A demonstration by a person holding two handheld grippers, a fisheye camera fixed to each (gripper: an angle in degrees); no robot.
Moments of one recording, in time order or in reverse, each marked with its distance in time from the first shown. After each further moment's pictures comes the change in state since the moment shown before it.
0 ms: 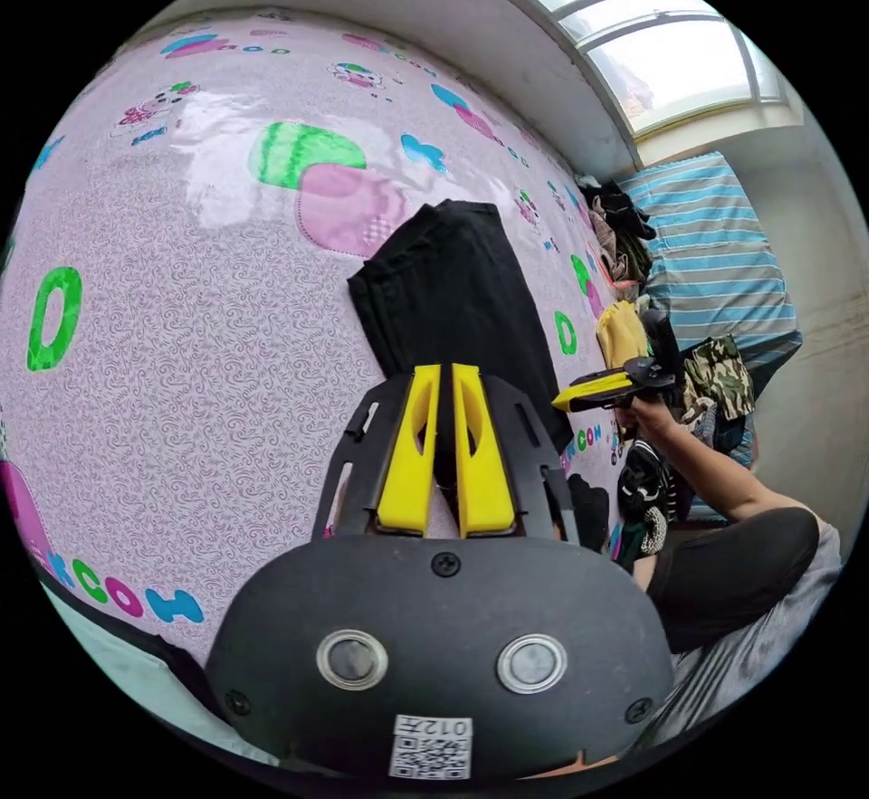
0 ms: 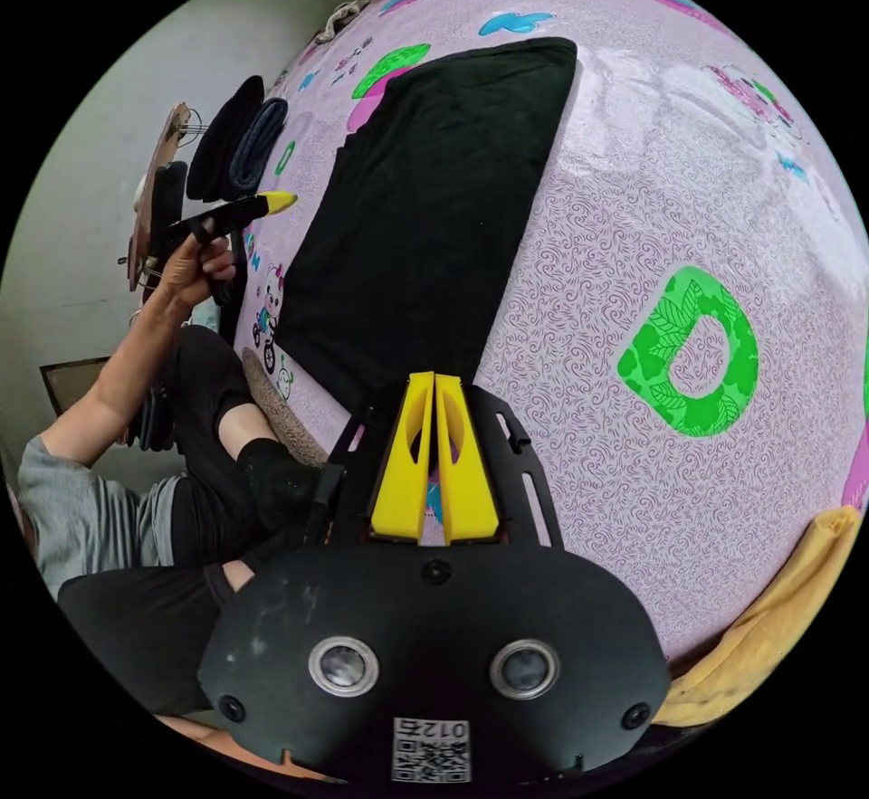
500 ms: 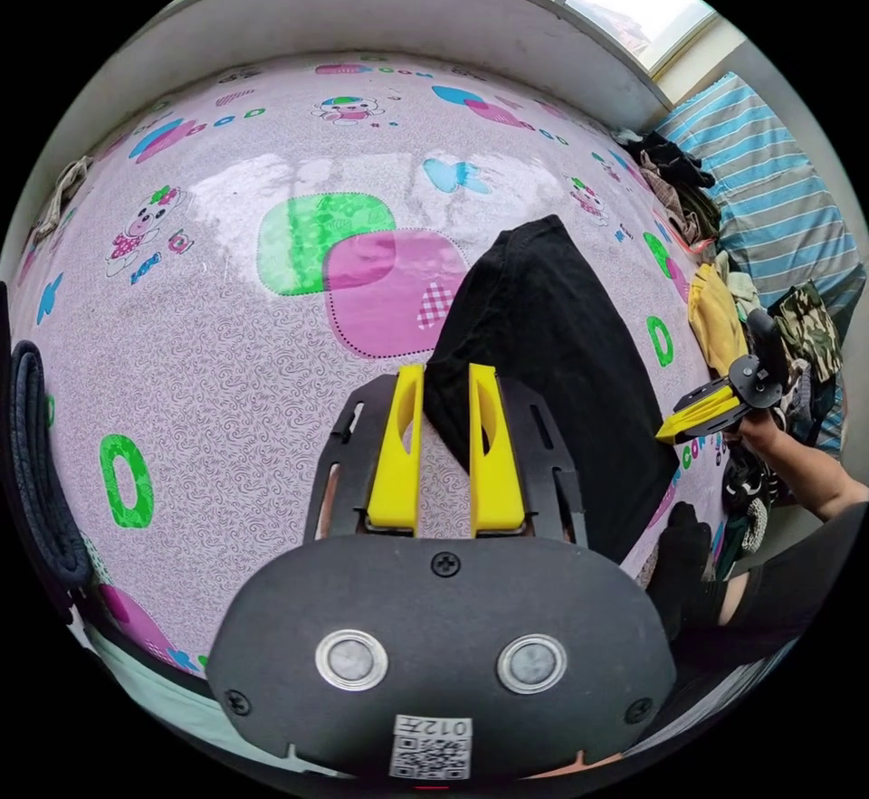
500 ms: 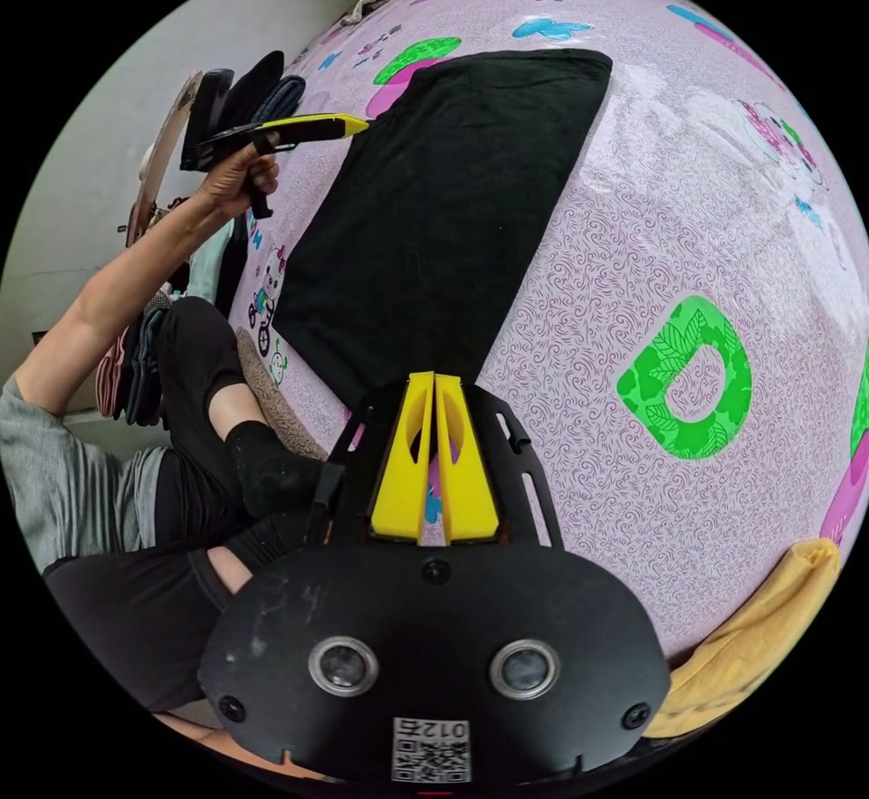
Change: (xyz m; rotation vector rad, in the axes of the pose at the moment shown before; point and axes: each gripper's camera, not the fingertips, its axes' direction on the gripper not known) left arm 0.024 -0.069 0.029 -0.019 -0.316 0.175; right arm -0.019 -0.022 -0.002 -0.026 0.046 -0.087
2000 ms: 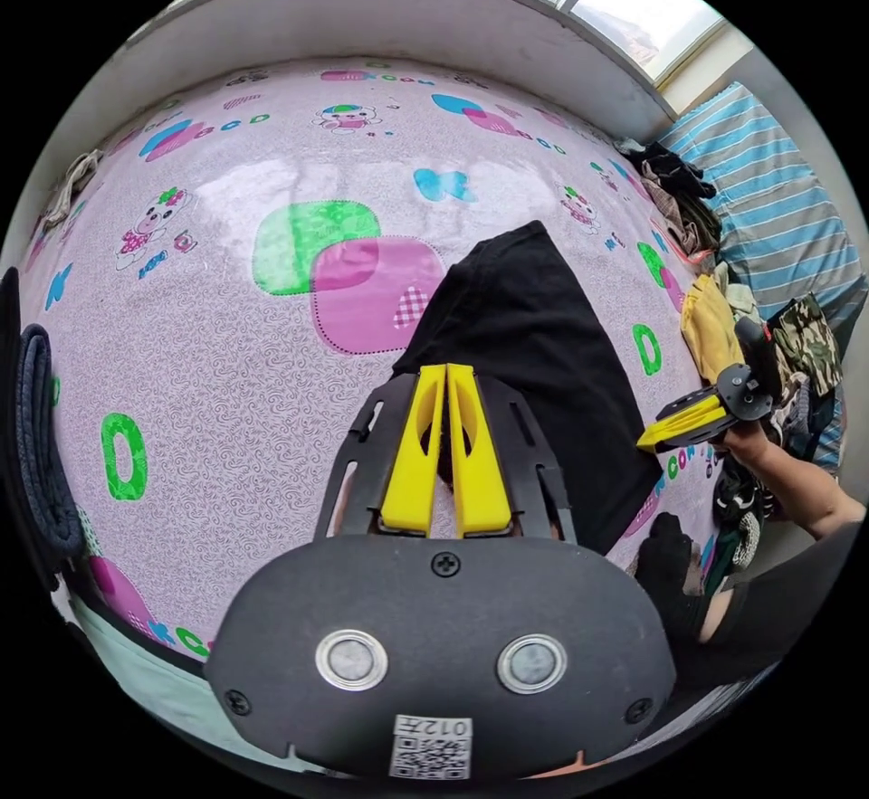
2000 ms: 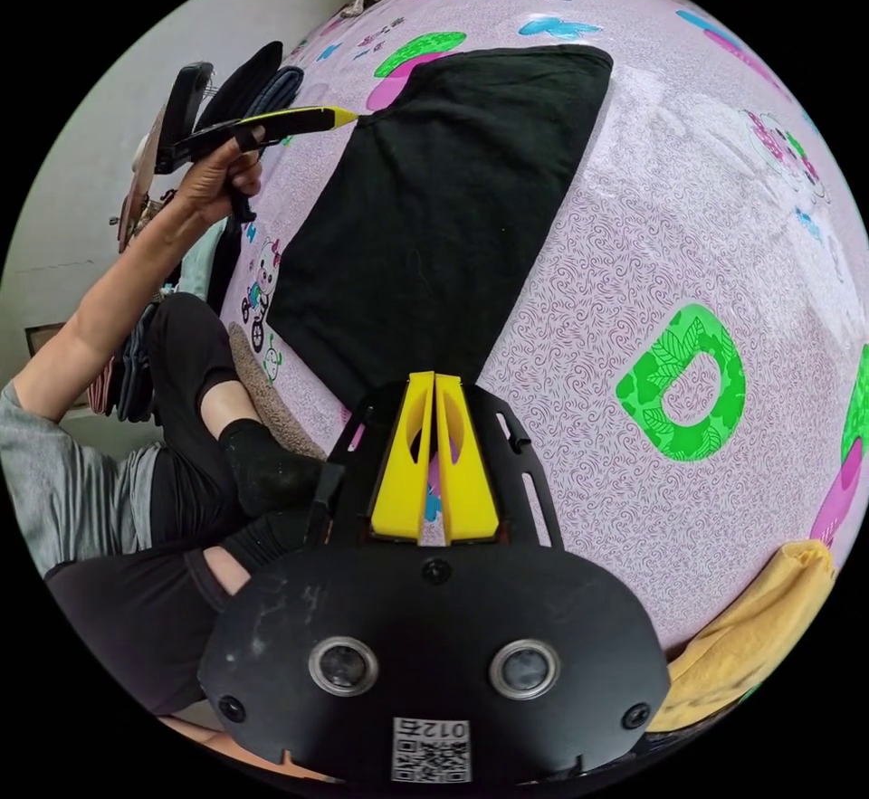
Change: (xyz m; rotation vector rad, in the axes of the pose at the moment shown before) left arm 0.035 -0.023 -0.045 0.020 -0.014 -0.037; right arm -0.163 -0.099 -0.092 -0.021 0.027 -0.012
